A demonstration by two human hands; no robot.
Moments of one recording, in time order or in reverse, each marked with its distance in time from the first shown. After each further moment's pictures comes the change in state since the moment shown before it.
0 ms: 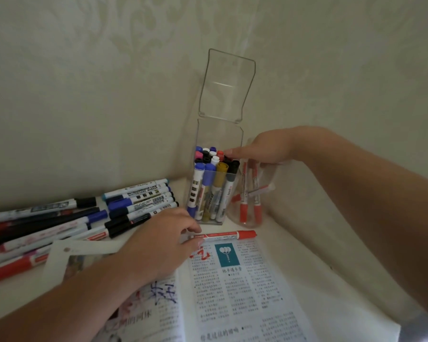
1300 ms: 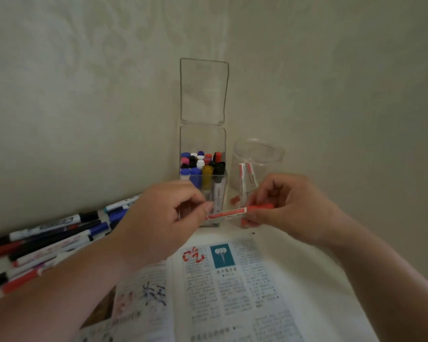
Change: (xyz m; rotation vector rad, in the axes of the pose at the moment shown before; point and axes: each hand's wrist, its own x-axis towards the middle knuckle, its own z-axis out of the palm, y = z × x) left_hand 0.011 0.067 -0.049 -0.079 0.253 0.245; right_hand -0.094 0.061 0.096 0.936 0.298 -0.393
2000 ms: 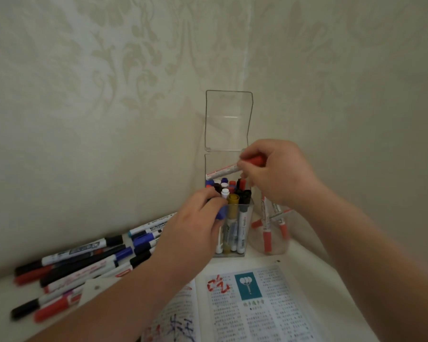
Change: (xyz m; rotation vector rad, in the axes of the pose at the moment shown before) left_hand 0.012 -0.039 0.027 0.318 0.162 0.067; right_hand 0.091 -0.052 0.026 -0.293 0.279 -0.221
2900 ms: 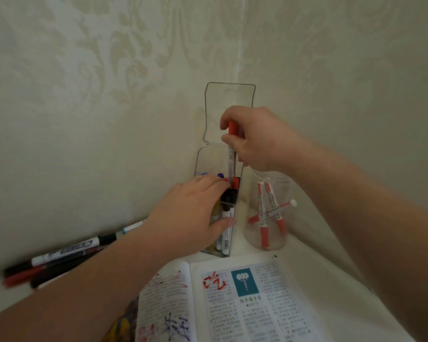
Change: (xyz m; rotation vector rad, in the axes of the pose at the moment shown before) left_hand 0.036 -0.005 -0.018 0.205 -0.330 0.081; right_hand 0.047 -0.017 -0.011 -0.328 -0.139 -0.199
